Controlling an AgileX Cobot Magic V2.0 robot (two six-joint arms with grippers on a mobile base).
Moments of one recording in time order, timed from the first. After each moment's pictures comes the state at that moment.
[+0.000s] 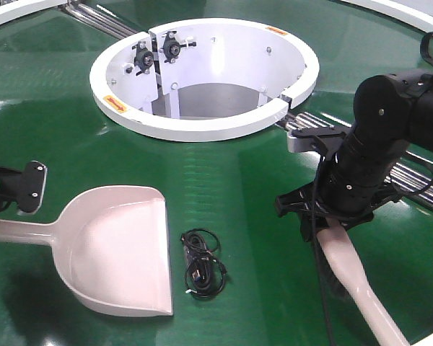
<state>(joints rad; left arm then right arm) -0.11 1.65 -1.19 0.27 1.24 1.20 0.35 1.66 -1.29 0.05 1.18 0.12</state>
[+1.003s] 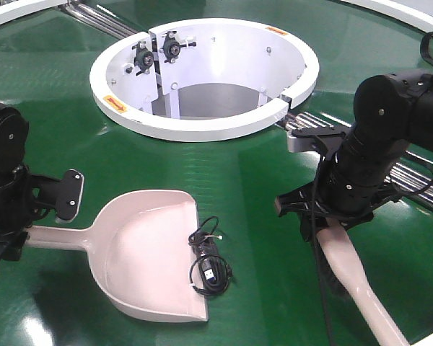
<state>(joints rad) -0.22 1.70 -1.19 0.22 1.22 1.15 0.35 1.66 -1.29 0.05 1.18 0.12</state>
